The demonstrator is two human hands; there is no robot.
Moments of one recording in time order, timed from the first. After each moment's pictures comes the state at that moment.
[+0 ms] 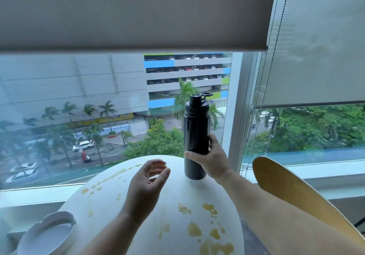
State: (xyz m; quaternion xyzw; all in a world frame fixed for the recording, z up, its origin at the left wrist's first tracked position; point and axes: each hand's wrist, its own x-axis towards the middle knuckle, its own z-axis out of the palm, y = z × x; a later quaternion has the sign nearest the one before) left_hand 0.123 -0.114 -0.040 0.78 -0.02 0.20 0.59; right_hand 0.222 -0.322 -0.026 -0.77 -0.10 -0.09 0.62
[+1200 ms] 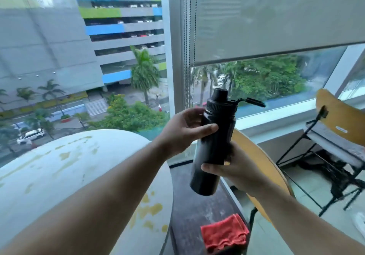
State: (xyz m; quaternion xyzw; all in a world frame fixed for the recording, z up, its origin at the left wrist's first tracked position) left_hand 0.182 -0.367 -0.005 0.67 -0.31 -0.11 0.67; right_hand 0.093 -0.548 -0.077 -0.79 -0.03 -0.07 0.61
